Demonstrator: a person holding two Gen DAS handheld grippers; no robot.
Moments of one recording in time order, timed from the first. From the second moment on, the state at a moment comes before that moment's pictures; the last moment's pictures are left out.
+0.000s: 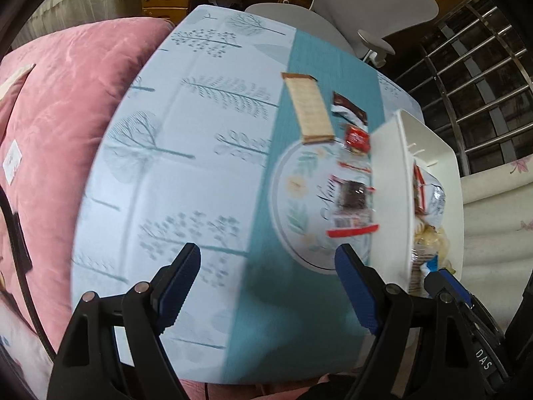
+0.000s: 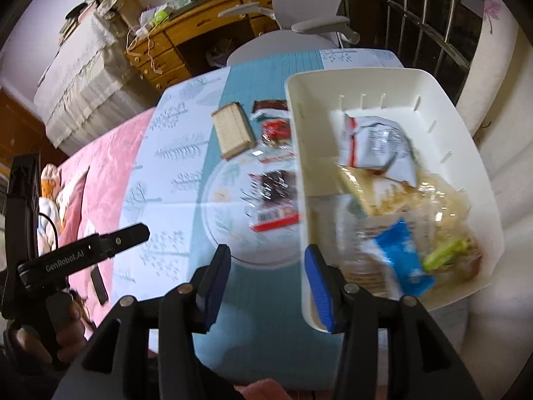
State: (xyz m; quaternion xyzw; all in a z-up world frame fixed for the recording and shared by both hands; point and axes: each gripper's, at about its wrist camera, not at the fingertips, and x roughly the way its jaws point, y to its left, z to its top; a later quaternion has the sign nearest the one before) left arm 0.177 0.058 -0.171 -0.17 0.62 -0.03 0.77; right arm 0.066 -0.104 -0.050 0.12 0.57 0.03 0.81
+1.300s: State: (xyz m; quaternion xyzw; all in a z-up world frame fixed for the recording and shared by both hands) left arm 0.389 0.001 -0.259 -0.15 0.64 -0.06 0.75; right arm 0.121 -0.035 -0.179 -0.01 0.47 -0.16 0.87
